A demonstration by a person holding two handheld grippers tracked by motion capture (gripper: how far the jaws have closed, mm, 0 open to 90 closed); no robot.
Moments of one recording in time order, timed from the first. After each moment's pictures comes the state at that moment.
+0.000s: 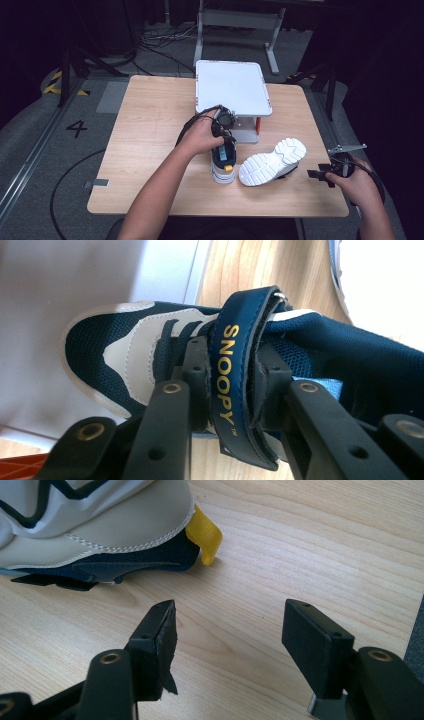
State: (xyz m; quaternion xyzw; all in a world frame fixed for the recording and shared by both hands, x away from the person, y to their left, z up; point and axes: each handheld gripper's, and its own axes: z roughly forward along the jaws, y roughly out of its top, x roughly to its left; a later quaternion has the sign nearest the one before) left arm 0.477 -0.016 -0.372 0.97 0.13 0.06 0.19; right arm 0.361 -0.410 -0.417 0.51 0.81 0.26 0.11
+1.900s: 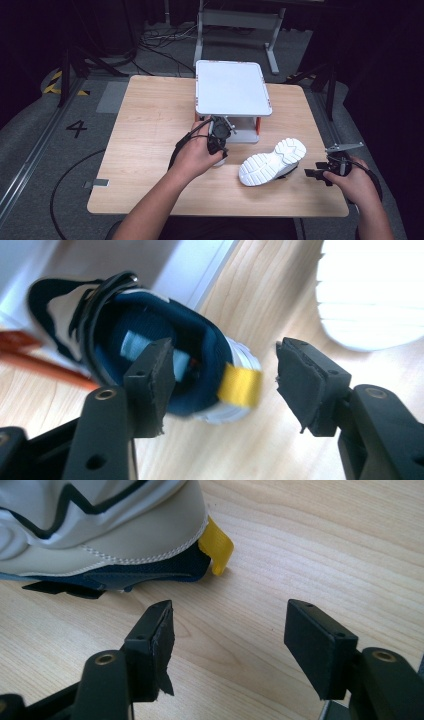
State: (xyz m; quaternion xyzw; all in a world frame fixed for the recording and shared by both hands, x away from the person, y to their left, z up) left arm 0.396 0.002 -0.343 0.93 0.27 0.14 0.21; right arm 0.365 -0.405 -0.416 0.50 0.82 0.26 0.10
